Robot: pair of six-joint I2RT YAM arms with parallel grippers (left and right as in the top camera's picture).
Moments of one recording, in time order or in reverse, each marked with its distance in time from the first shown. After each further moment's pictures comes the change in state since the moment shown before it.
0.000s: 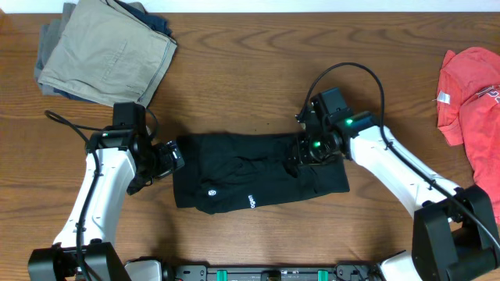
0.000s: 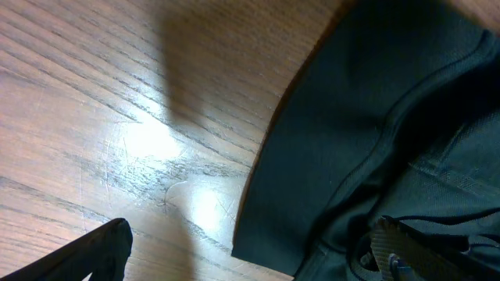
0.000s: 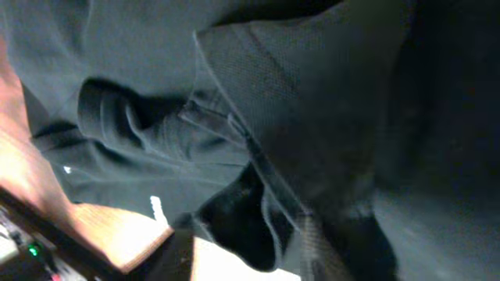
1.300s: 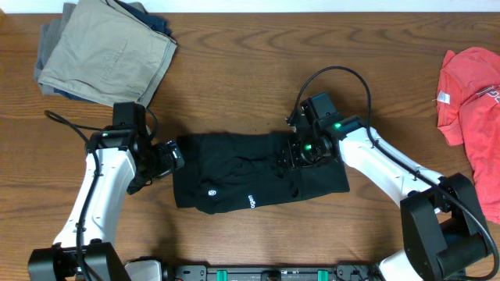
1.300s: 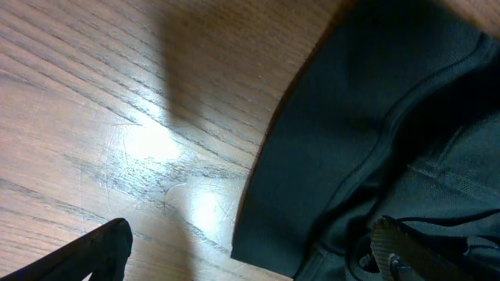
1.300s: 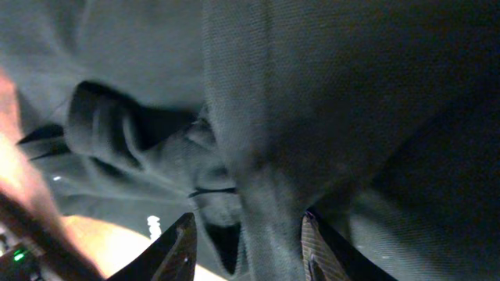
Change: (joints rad) left arm 0.000 0.000 0.000 0.005 0.000 0.000; right arm 0.052 0.058 -0.042 0.132 -0.033 0.006
